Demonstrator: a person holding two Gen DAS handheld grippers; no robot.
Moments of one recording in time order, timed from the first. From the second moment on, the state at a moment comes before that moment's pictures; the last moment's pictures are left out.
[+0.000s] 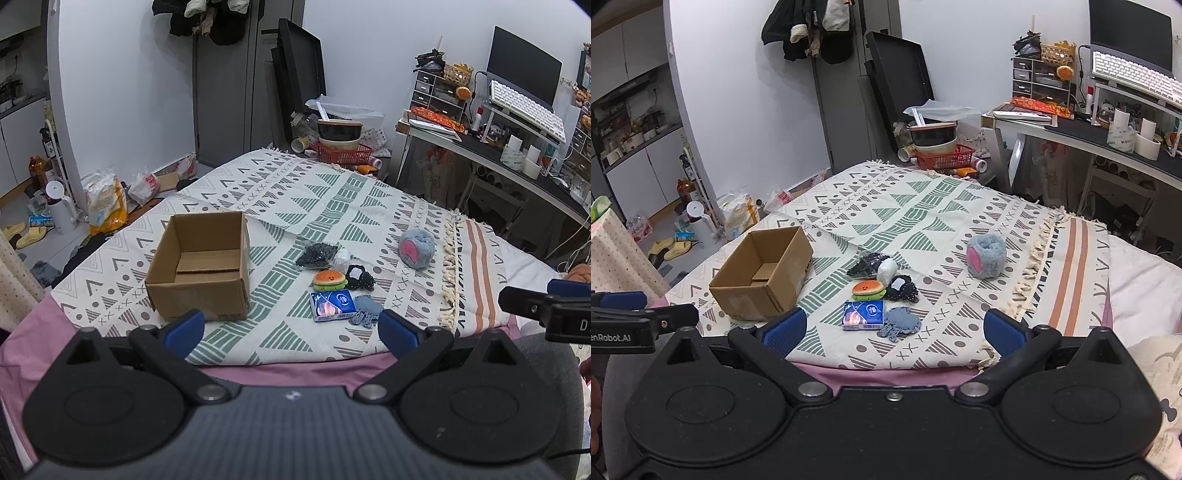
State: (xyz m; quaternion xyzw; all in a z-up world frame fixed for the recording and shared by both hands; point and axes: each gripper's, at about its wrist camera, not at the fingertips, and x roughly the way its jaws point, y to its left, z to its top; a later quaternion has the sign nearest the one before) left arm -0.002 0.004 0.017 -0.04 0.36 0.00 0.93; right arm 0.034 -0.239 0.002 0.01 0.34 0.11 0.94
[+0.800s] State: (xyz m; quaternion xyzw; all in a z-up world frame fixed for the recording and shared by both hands) left arm 0.003 -0.004 0.020 -0.05 0.35 0.00 0.93; right arm 0.046 -0.241 0.001 0.02 0.34 0.12 0.93
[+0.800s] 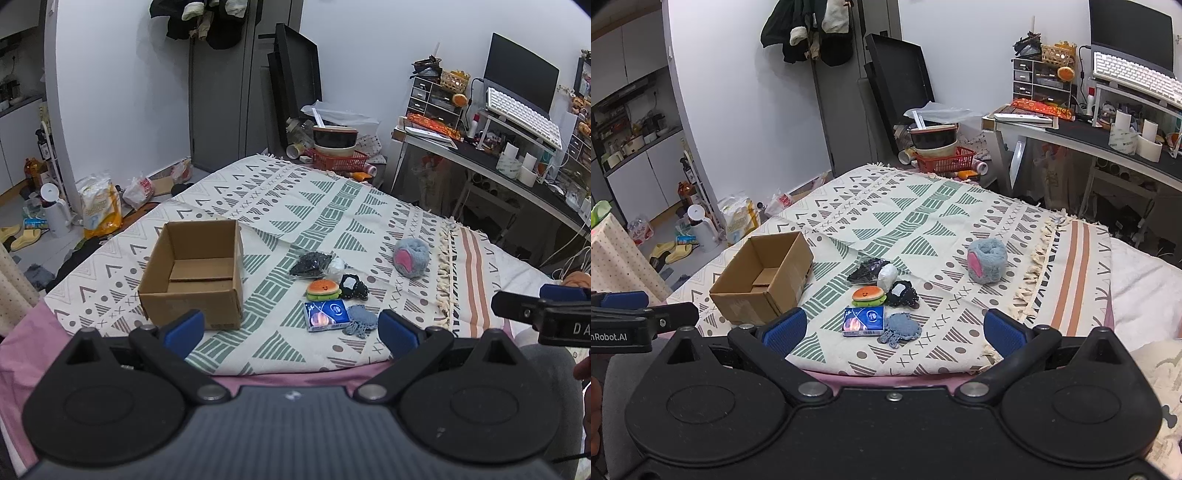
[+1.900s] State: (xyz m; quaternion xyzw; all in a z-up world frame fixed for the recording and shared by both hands) left arm 0.136 -0.017 -0.071 -0.08 0.43 0.00 0.90; right arm 0.181 -0.278 -0.105 0.17 0.44 0.13 0.87
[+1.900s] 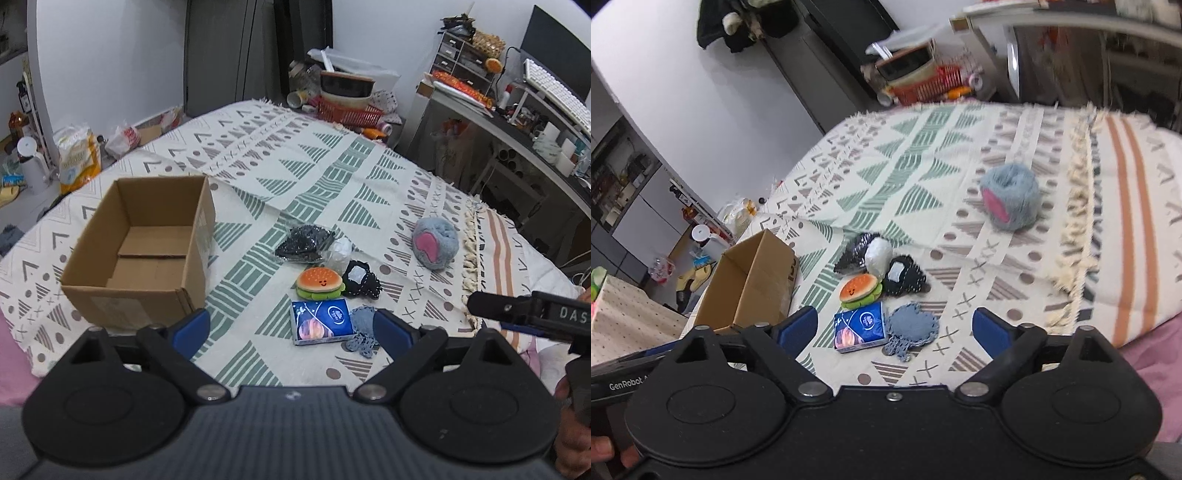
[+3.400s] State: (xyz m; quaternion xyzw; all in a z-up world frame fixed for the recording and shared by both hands) left arm 0.243 -0.063 -0.221 -0.13 0.54 0.02 0.83; right arm 0.277 -0.287 -0.262 0.37 0.58 0.08 0.73
